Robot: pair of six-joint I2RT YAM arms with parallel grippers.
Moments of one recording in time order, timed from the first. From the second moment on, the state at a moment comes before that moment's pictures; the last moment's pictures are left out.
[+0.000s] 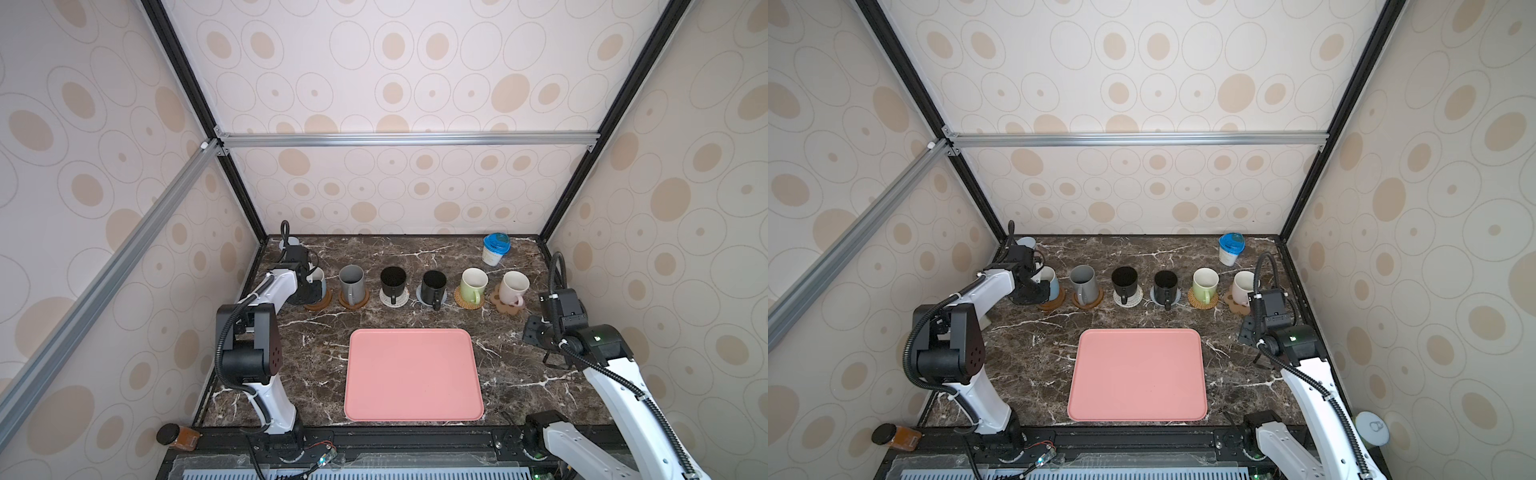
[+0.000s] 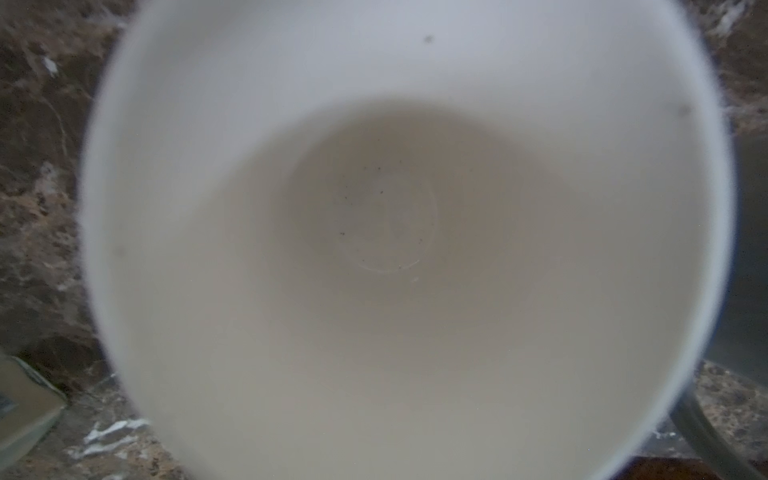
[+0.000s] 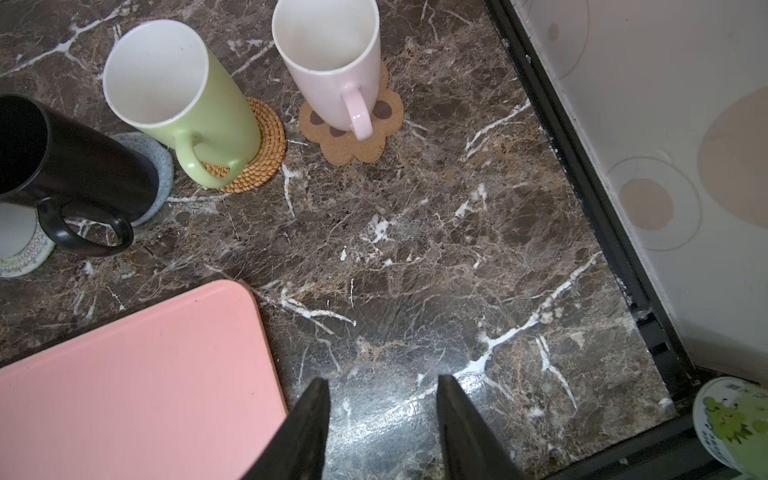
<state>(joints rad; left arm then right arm) 0.03 1.79 1.29 -0.70 0.01 -0.04 0.16 0.88 0.97 -1.10 0.27 0.49</state>
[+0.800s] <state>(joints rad) 0.03 1.68 1.25 -0.66 0.04 -0.07 0.16 0.85 0.97 -1.13 0.29 0.49</state>
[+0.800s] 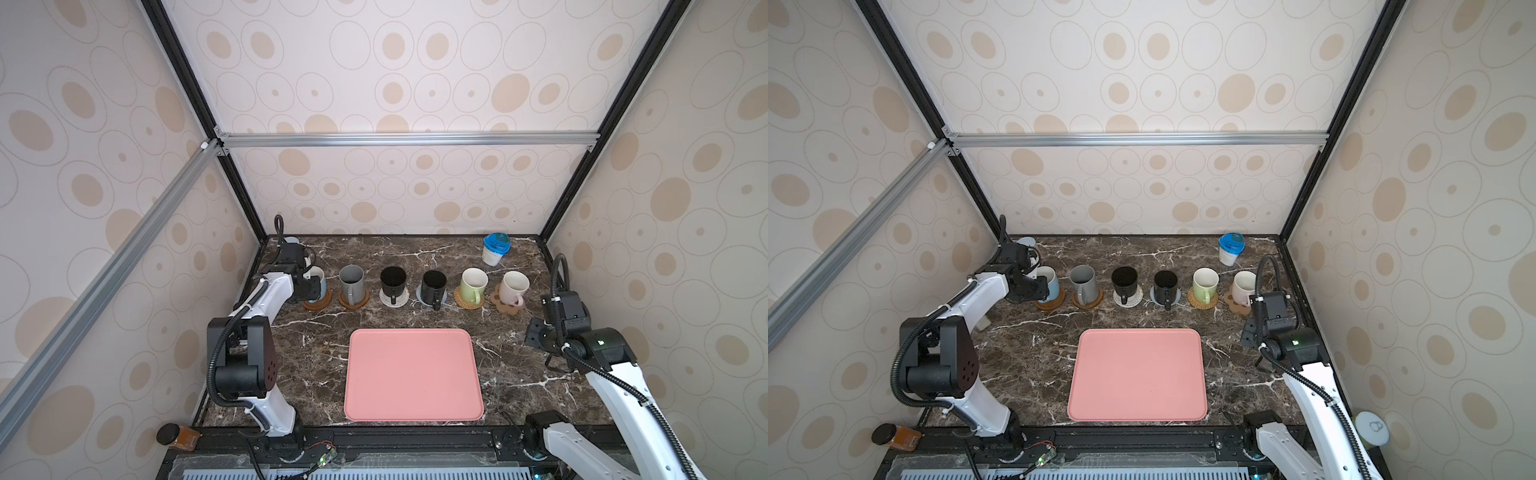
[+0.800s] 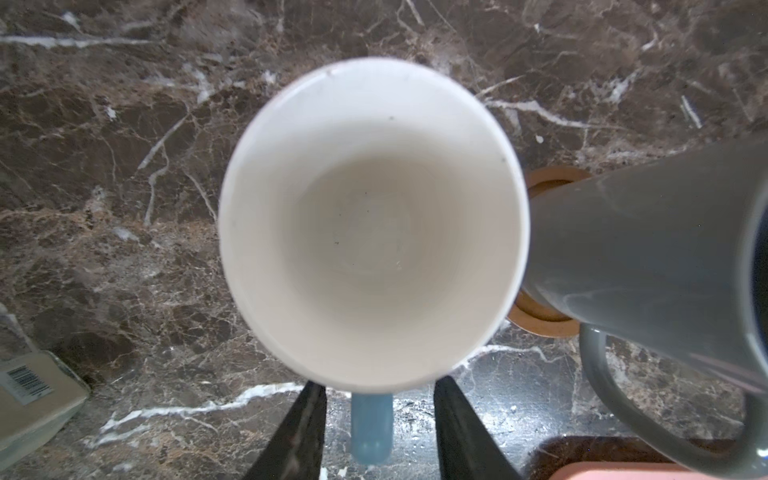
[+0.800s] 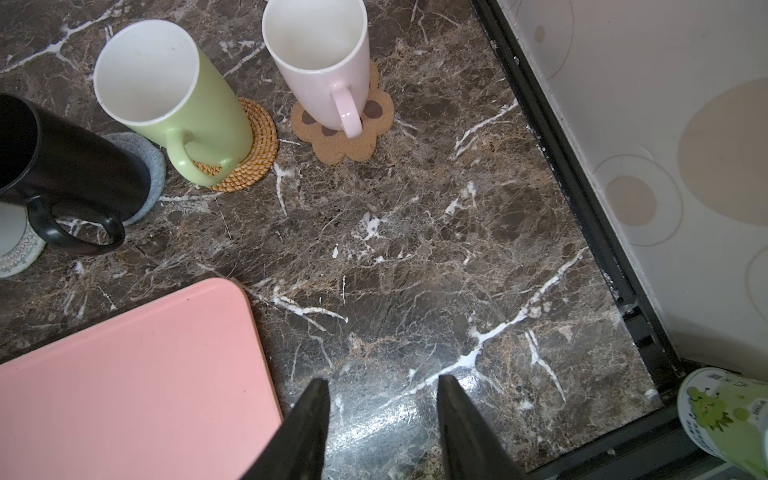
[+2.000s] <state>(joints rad) 0.03 1.62 1.18 -0.65 0.01 -0.05 0.16 0.85 0.95 -1.13 0.29 0.49</state>
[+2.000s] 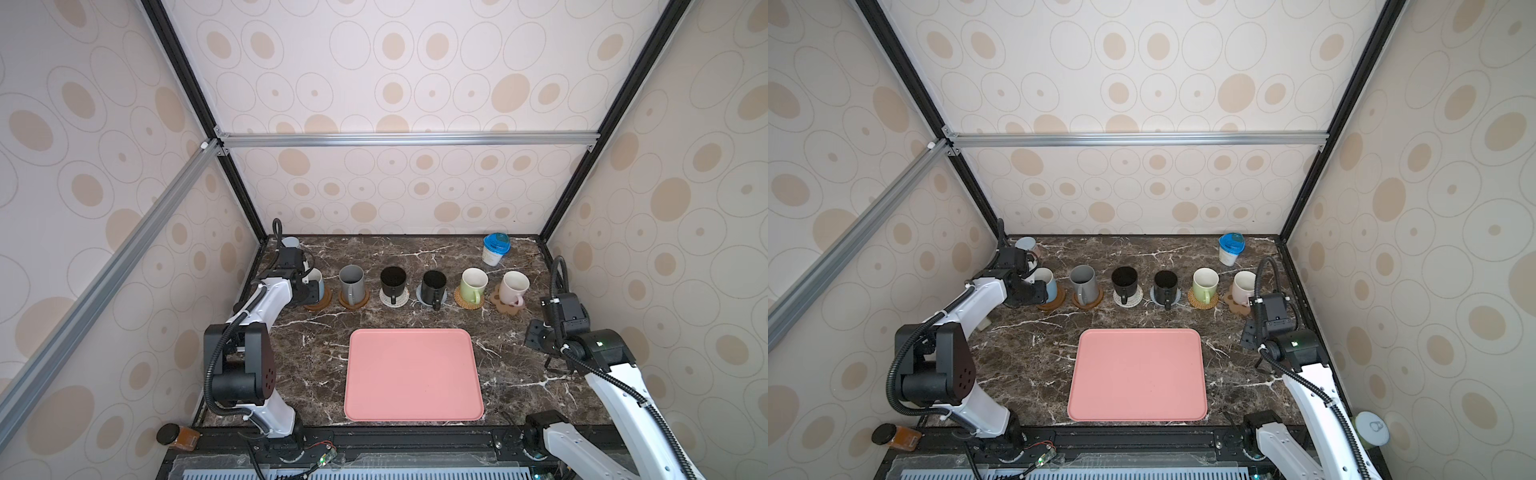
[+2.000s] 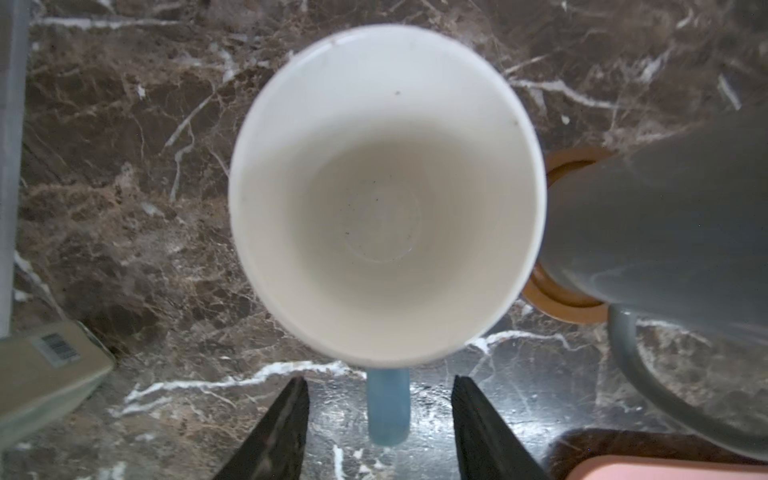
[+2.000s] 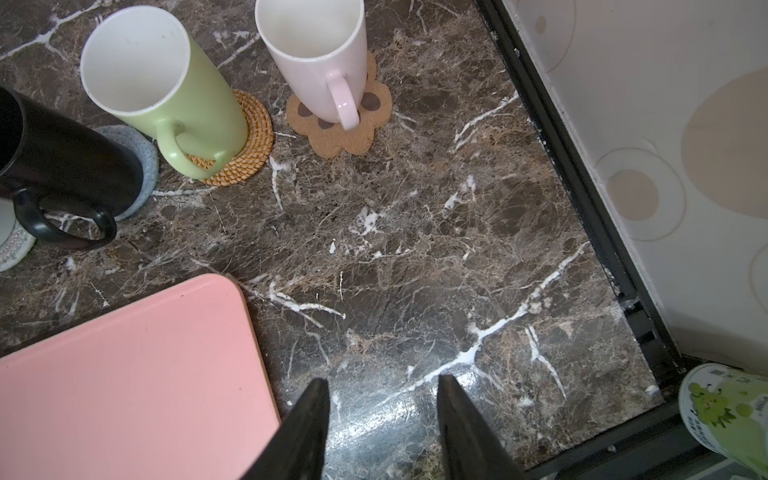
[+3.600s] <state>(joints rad) 0.03 1.43 0.25 1.02 0.02 -0.01 0.10 1.37 0.36 0.59 0.40 0.05</state>
